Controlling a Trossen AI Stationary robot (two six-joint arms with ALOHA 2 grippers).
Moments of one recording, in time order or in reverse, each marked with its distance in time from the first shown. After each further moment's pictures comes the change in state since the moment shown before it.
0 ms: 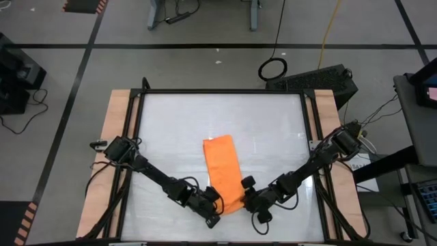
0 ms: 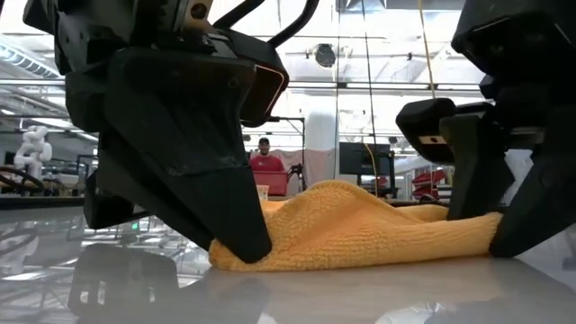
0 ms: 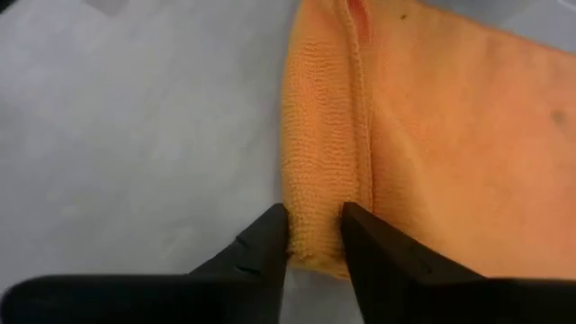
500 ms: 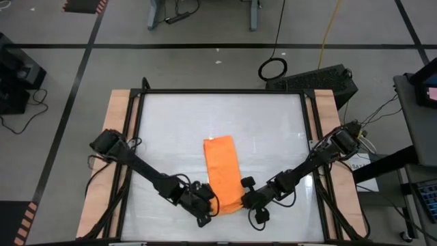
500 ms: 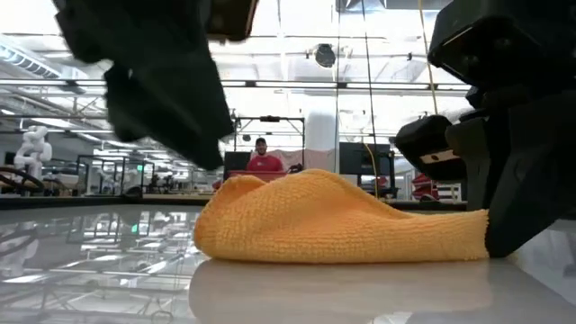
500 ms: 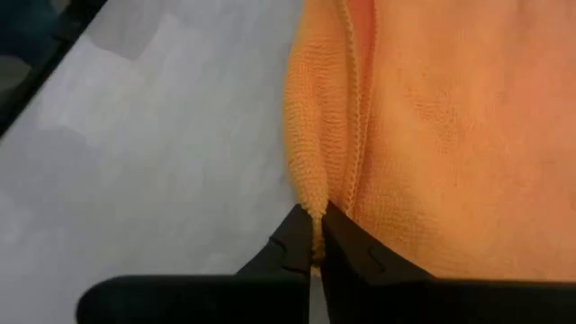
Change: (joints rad) left arm -0.021 -0.171 -0.003 -0.203 -0.147 0.281; right arm -0.022 0.001 -0.001 0.008 -0.135 0.168
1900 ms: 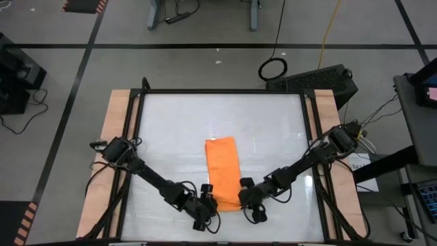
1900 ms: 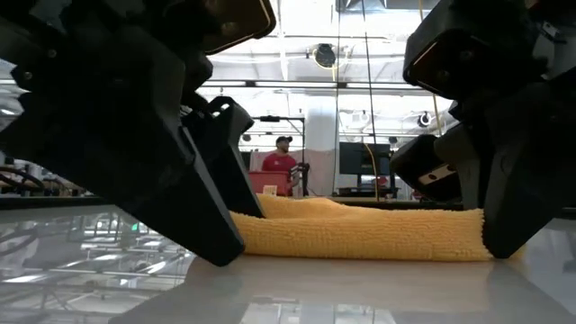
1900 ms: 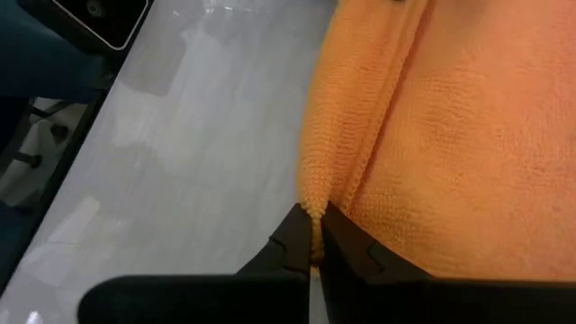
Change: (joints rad) left arm -0.018 0.153 0.006 0.137 -0.059 0.630; right arm -0.069 0.002 -0.002 0.047 -0.142 0.123
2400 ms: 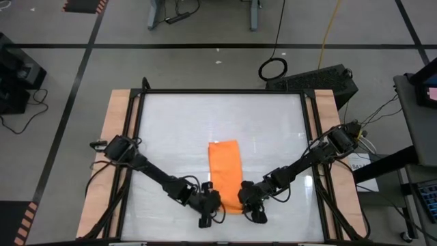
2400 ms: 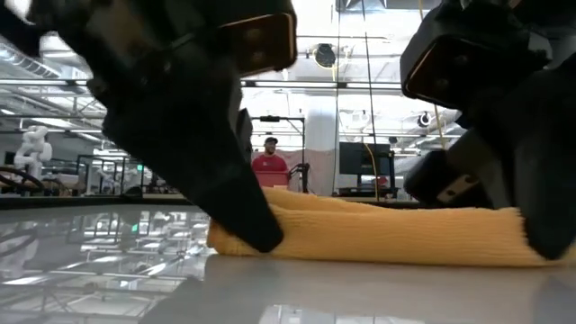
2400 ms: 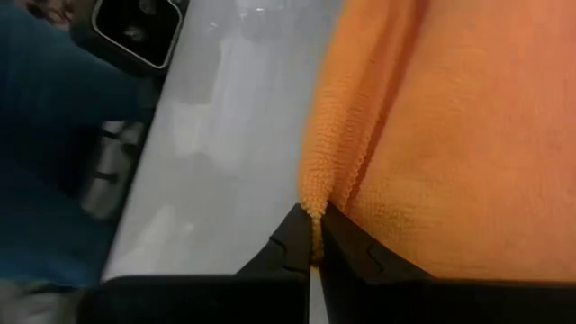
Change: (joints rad) left arm 0.049 0.001 -0.001 0.035 0.124 -0.224; right arm -0.002 0.003 -0.002 0.049 -0.142 0.172
